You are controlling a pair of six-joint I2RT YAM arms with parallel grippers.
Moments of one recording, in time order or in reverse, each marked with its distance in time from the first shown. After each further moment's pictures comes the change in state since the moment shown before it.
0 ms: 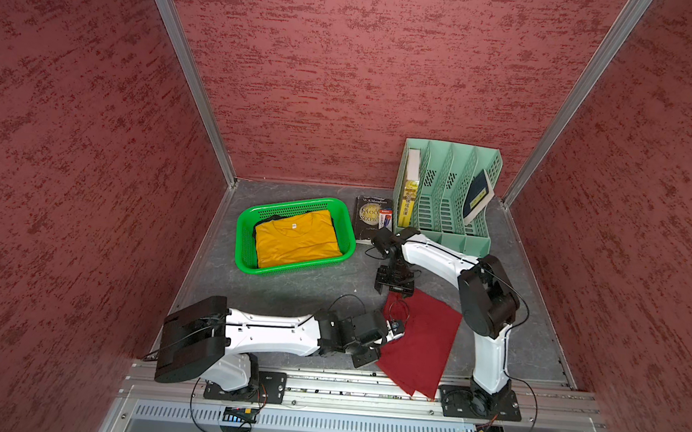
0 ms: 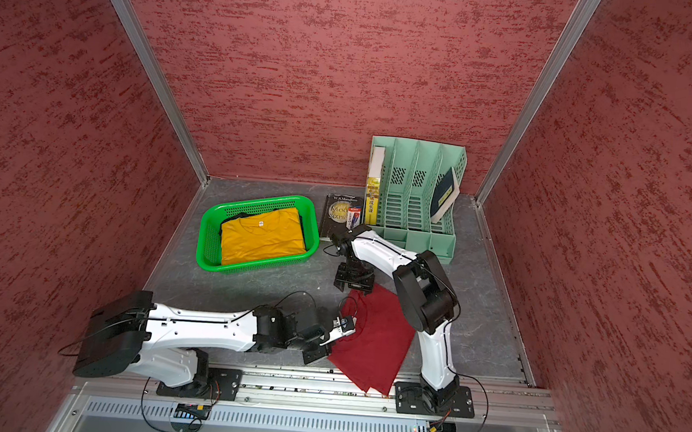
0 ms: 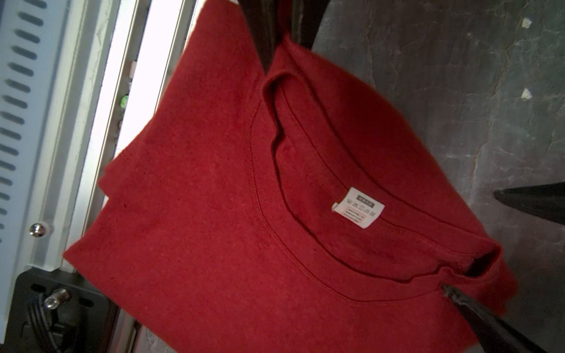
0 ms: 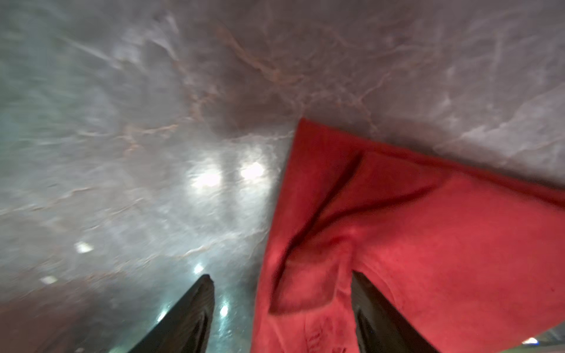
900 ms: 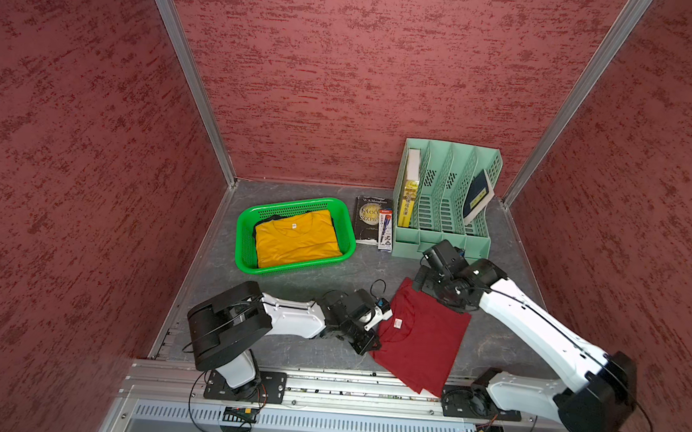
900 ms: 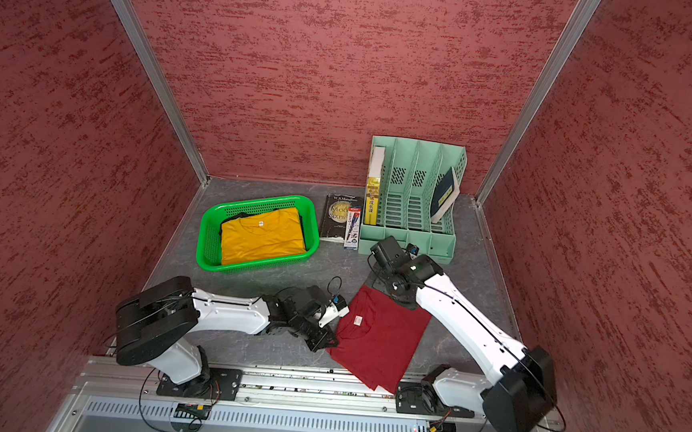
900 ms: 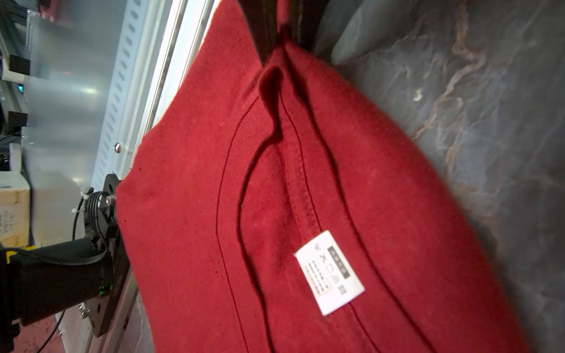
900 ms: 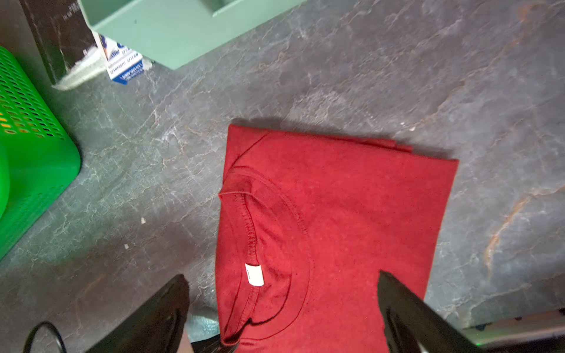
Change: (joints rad) left arm 0.228 0.174 -0.106 0.311 0.468 -0.311; right arm -0.041 -0.730 -0.406 0.105 0.221 0.169
